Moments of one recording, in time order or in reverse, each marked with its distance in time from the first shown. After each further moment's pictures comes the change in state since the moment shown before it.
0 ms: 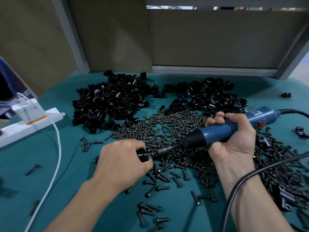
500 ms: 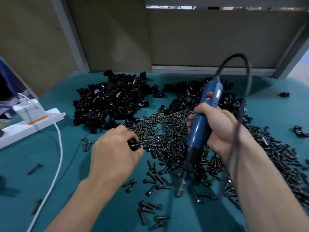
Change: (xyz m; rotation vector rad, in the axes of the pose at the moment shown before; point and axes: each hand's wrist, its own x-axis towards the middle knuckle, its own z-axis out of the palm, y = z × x) left_hand 0.002 -0.003 -0.011 -0.042 0.176 -0.086; right_hand -0.003 -0.002 0.035 -0.984 -0.056 0.240
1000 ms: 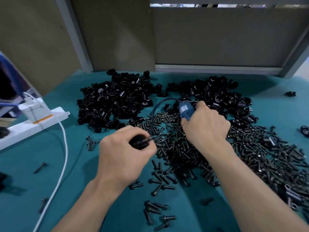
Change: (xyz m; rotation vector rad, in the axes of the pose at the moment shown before) left_hand -0.005 0.016 -0.012 -0.441 0.034 -0.117; right_hand 0.015 0.021 0.034 -1.514 0.445 -0.310
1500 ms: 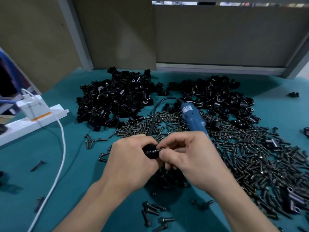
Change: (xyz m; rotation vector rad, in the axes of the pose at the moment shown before) left_hand -0.005 0.002 0.009 0.110 -0.218 0.060; right_hand -0.075 0.015 -0.008 1.015 -0.514 -0.331
